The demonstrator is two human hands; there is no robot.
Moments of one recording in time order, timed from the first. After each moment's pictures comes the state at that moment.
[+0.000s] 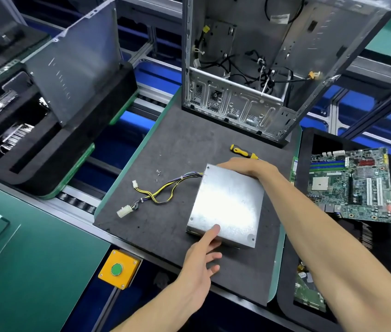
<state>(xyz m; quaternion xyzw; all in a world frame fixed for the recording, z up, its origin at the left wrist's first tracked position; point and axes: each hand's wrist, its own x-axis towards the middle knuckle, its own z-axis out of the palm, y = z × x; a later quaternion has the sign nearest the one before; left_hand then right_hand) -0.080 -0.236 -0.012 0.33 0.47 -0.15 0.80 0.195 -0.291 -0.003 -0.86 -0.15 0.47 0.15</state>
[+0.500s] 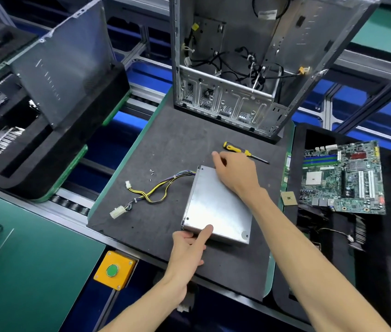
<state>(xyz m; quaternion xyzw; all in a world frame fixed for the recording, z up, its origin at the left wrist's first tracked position) -0.082 -0.221 -0.026 0.56 0.44 -0.13 0.69 0.137 -0.297 -0.015 -0.96 -0.20 0.02 0.22</state>
